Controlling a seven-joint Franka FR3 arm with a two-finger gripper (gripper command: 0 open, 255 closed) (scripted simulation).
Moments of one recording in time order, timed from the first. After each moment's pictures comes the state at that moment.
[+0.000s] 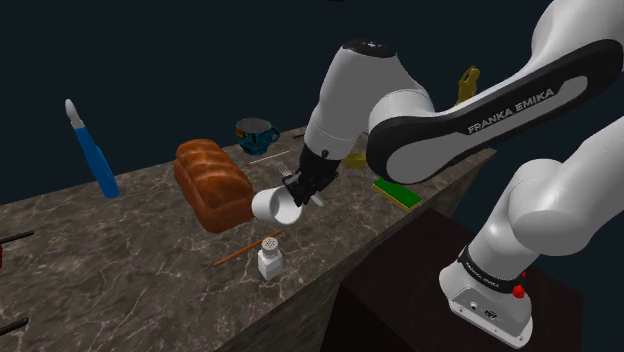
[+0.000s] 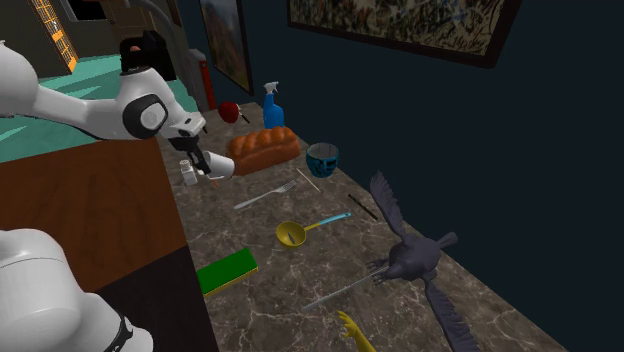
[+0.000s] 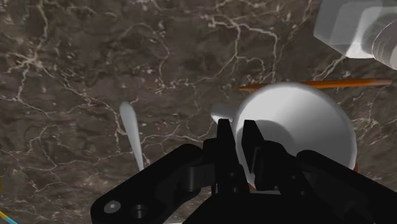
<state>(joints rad) 0.16 -0.34 0.55 -2.55 0.07 2.48 0.84</state>
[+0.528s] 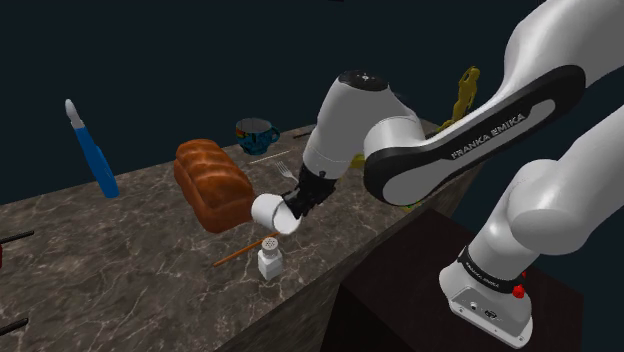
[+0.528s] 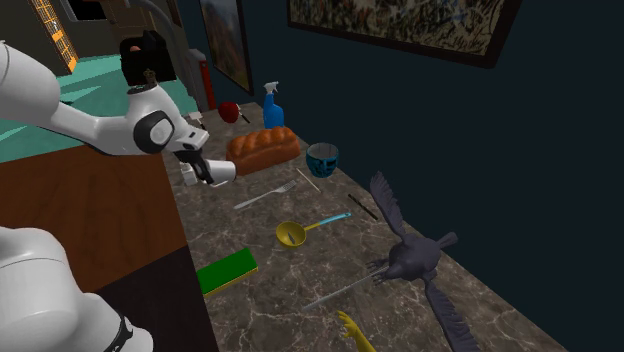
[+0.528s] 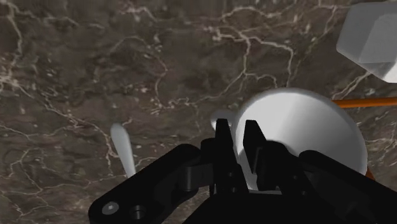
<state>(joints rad) 0.12 -0.26 0.59 -2.60 0.01 2.61 0.89</state>
